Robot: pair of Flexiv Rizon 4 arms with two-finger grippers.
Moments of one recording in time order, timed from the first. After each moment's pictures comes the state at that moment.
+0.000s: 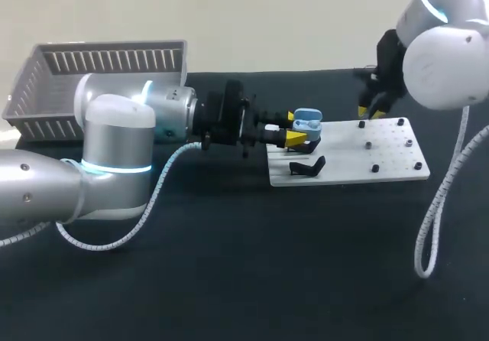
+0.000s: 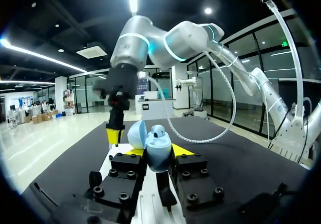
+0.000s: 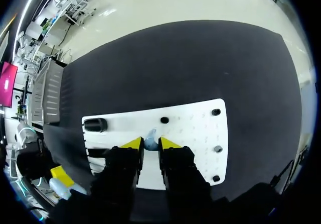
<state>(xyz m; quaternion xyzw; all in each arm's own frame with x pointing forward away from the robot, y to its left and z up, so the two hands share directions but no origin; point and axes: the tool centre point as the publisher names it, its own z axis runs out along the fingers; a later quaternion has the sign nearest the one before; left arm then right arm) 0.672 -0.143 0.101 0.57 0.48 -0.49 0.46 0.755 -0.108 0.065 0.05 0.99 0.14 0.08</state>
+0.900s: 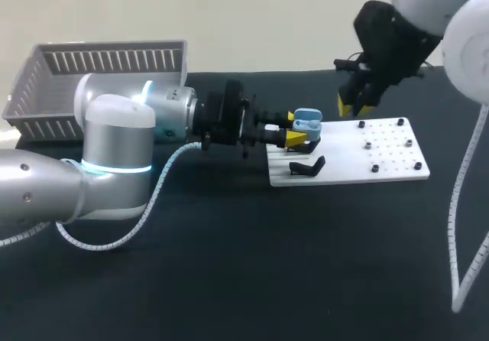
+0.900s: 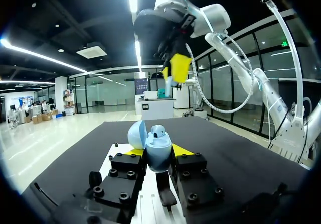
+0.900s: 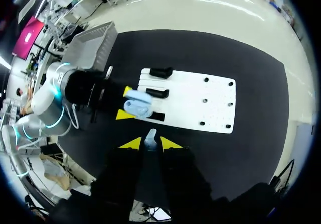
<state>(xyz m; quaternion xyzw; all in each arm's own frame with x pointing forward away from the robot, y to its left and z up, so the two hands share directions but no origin) 0.672 -0.143 0.101 0.57 0.48 -0.49 0.46 0.626 -0.036 0.182 -0.10 0.98 0.15 0.08</state>
